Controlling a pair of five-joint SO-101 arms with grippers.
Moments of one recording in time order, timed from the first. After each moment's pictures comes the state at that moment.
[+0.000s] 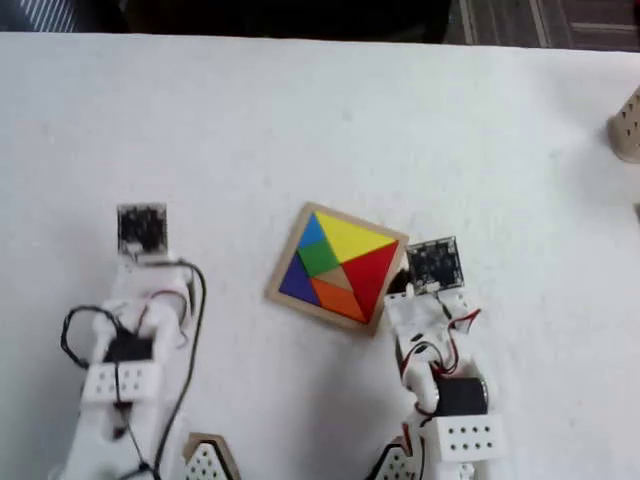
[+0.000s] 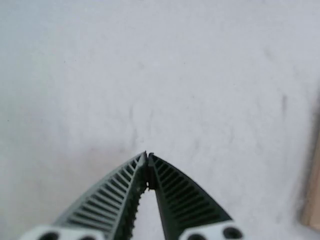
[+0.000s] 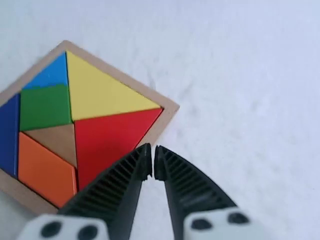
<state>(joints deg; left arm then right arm) -10.3 -57.6 90.5 18.2 -2.2 -7.0 -90.7 96.5 38.9 12.5</state>
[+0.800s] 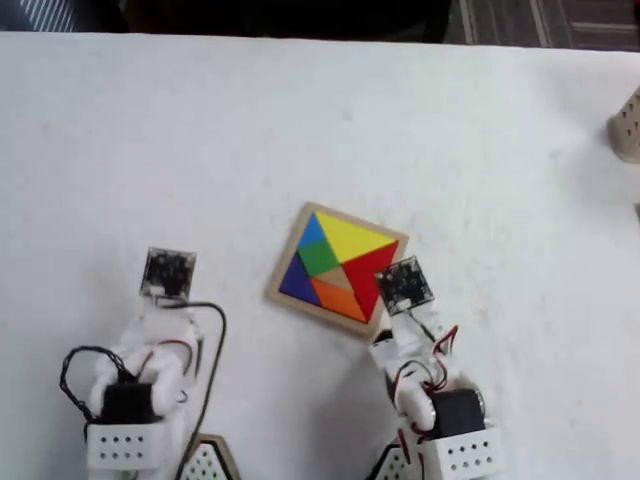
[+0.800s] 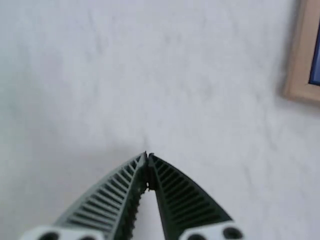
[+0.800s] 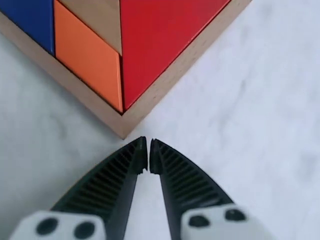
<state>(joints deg) -7.4 -100.0 97.5 68.6 -7.1 -14.7 -102.2 96.5 70.8 12.5</state>
